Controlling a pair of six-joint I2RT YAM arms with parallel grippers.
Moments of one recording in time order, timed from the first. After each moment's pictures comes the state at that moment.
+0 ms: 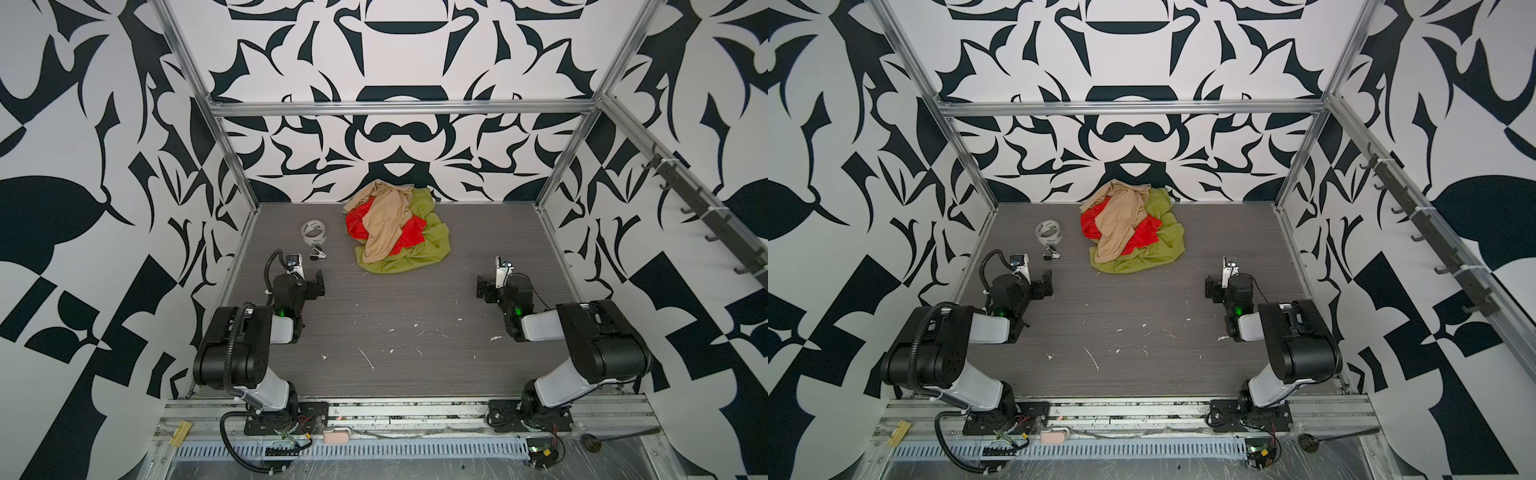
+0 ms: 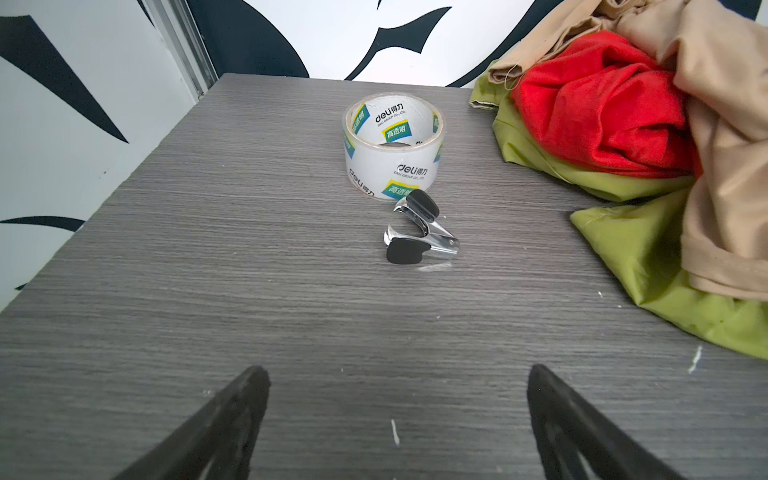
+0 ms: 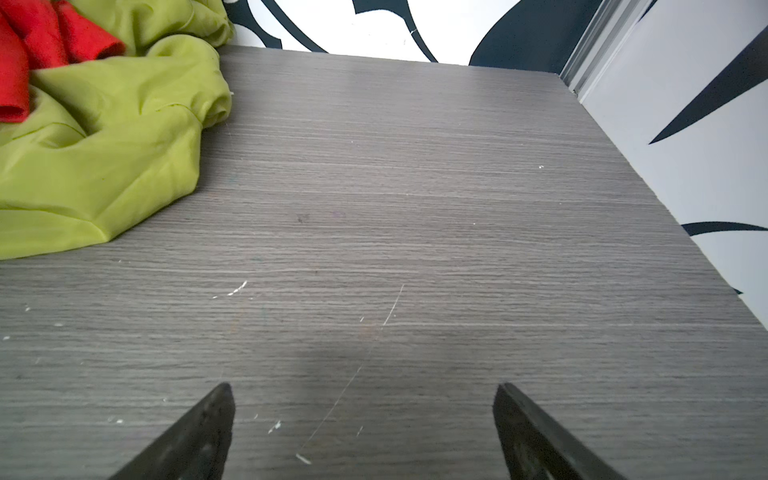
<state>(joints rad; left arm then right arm) -0.02 1.57 0.35 0.85 0.01 -0.05 0.07 1.58 0.35 0.78 0.09 -0.01</state>
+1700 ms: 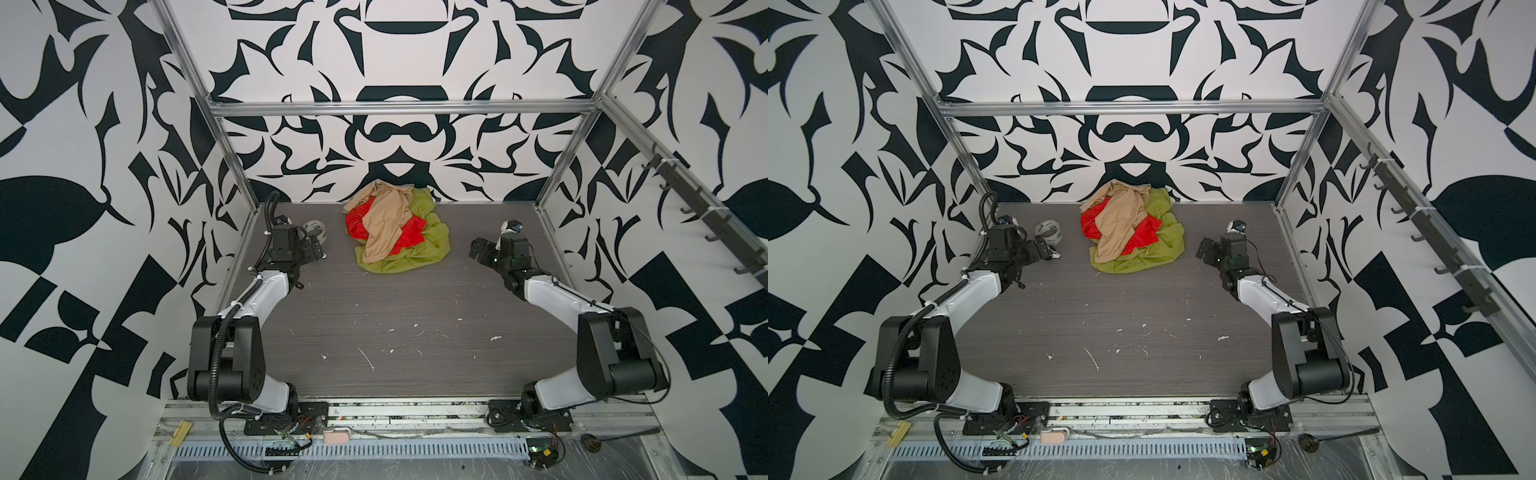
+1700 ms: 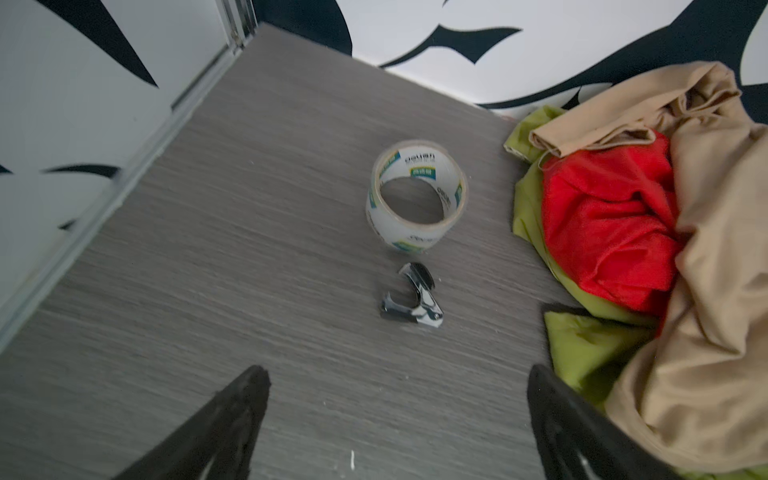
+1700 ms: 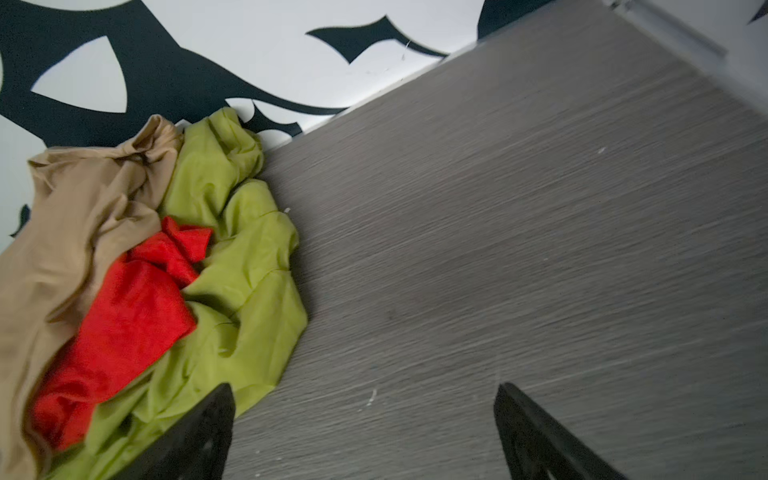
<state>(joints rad) -0.07 1.49 0.94 -0.11 -0.07 -0.35 0.15 1.53 0.88 0.06 0.02 0.55</state>
